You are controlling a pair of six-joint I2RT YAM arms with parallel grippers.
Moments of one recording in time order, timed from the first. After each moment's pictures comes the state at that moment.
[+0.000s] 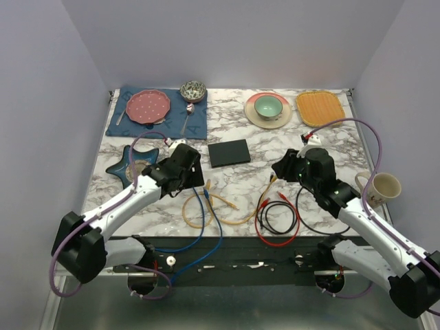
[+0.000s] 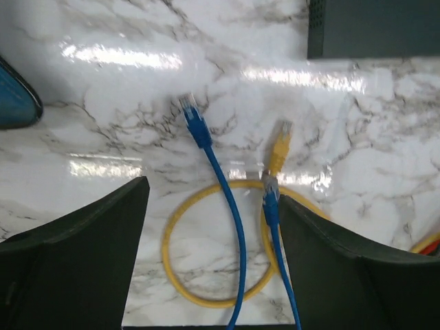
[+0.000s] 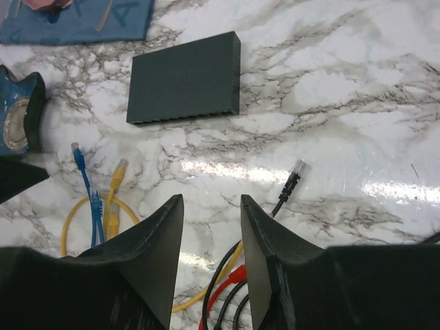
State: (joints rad) left arm -0.58 1.27 0.89 -0.61 -0.27 -0.71; right arm 0.50 0.92 0.67 -0.19 0.06 0.47
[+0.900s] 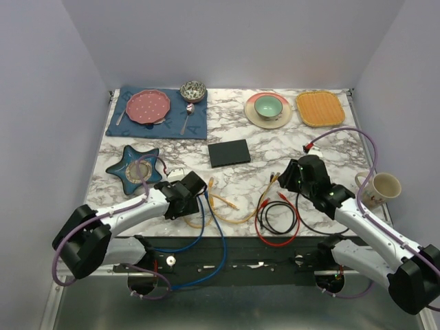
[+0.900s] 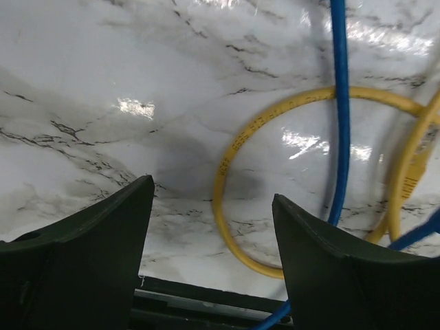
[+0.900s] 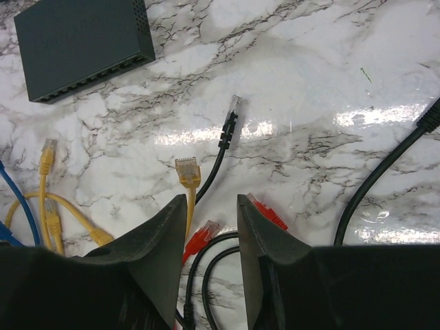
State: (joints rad) left arm -0.77 1.21 0.64 -0.73 -0.37 -0.97; right arm 0.50 0.94 0.57 -0.30 0.18 0.60
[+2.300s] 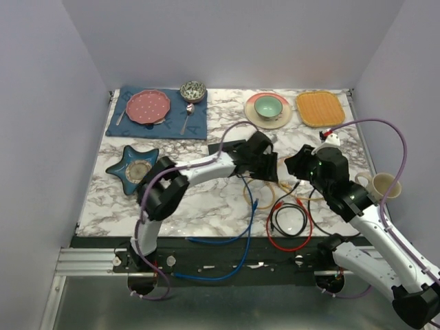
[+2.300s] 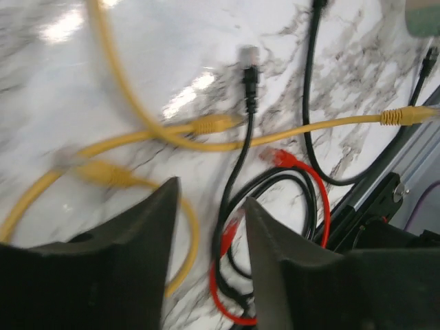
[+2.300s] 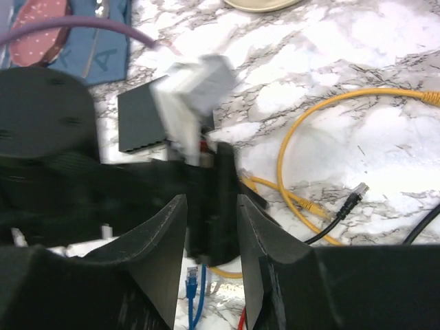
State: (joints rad) left arm -0.94 2.09 1.57 -0.28 0.27 -0.64; right arm 0.50 0.80 0.76 -0.40 0.23 0.56
